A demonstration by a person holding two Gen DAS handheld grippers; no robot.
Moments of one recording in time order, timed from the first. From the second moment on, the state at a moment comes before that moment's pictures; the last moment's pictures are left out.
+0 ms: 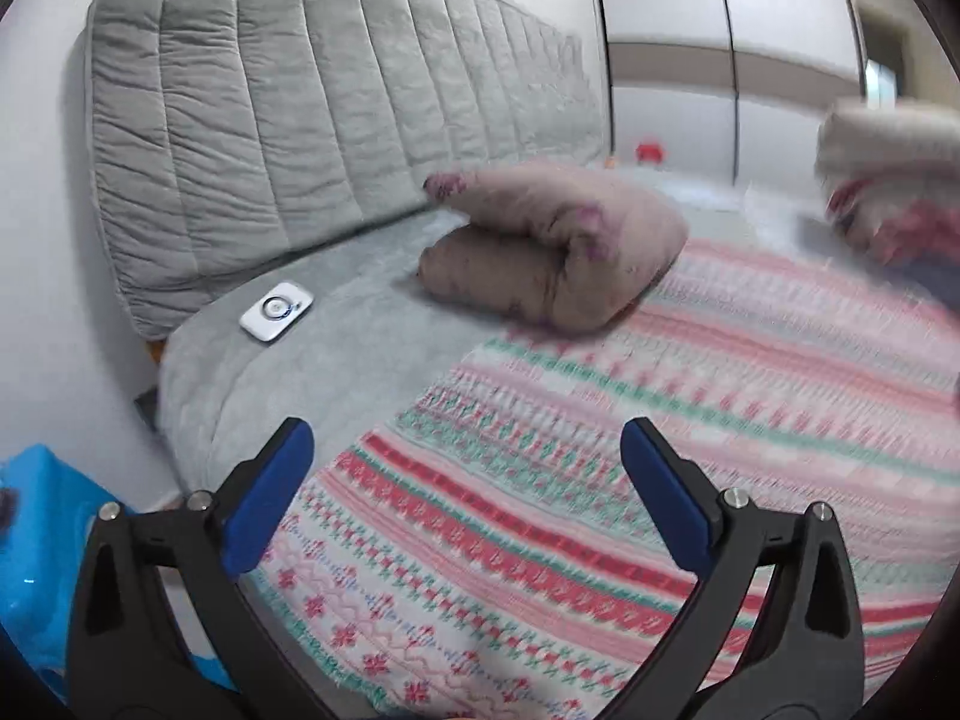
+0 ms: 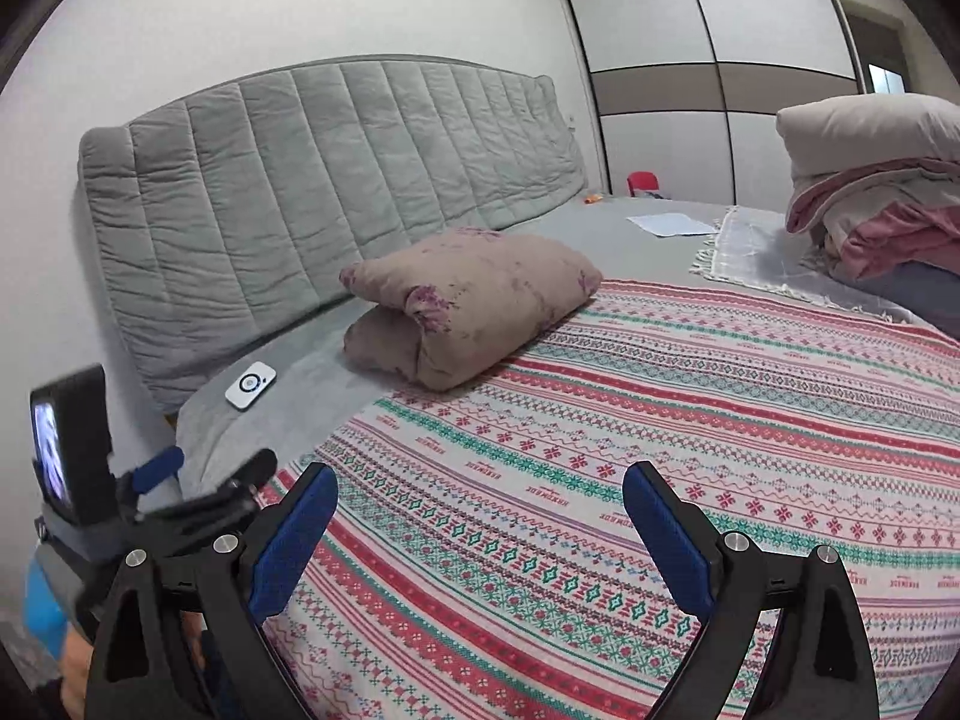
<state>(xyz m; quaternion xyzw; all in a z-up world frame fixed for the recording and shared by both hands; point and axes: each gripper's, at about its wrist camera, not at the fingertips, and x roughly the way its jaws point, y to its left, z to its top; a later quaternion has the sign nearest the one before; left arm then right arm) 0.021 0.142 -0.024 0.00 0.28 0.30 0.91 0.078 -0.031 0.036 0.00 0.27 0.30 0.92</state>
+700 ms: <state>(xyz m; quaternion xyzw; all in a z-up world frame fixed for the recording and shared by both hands) -0.014 0.140 -0.011 -0.05 0.18 0.30 0.93 0.064 -0.019 0.027 -0.04 0.26 0.28 0.92</state>
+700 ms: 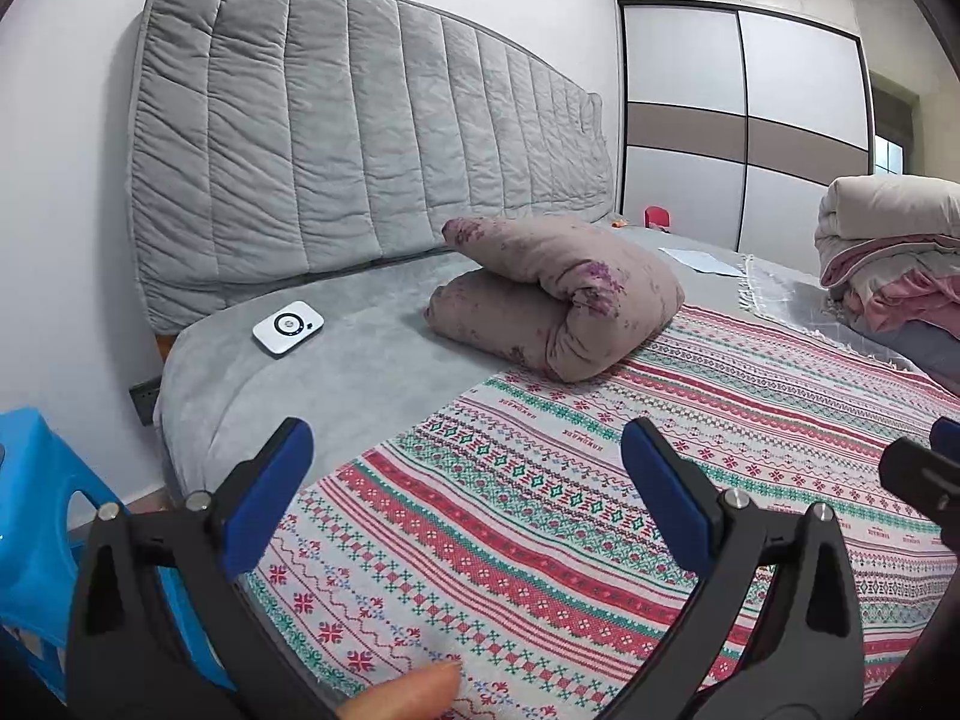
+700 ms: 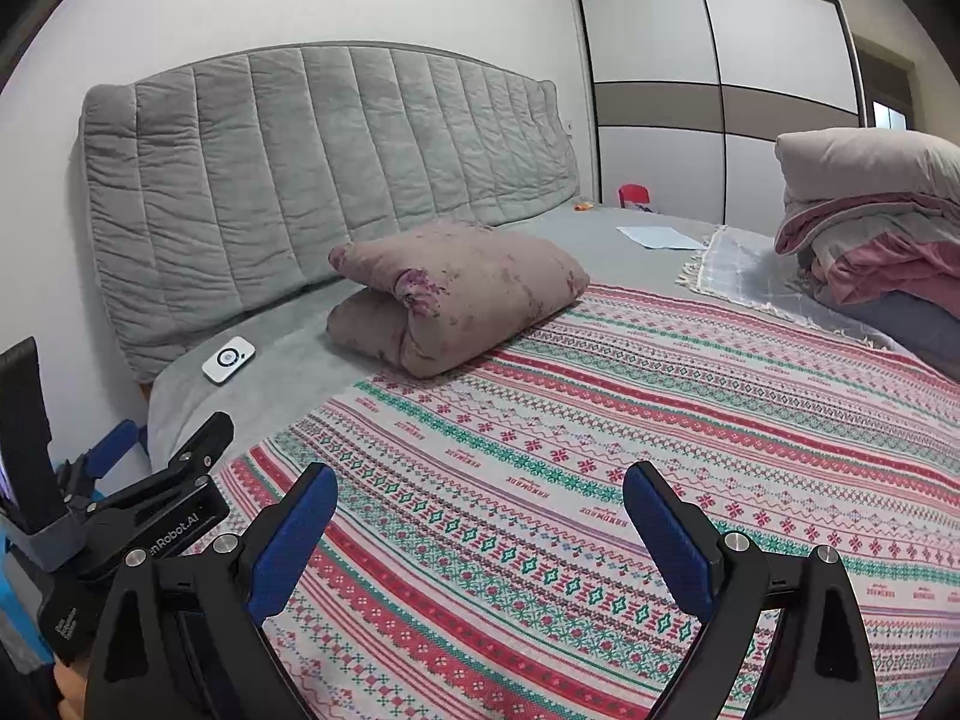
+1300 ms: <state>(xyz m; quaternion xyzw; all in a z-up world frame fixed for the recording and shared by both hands) -0.015 0.129 -0.010 -0.05 0.18 0.28 0.94 0.066 -0.017 0.023 -0.04 0.27 0.28 0.92</state>
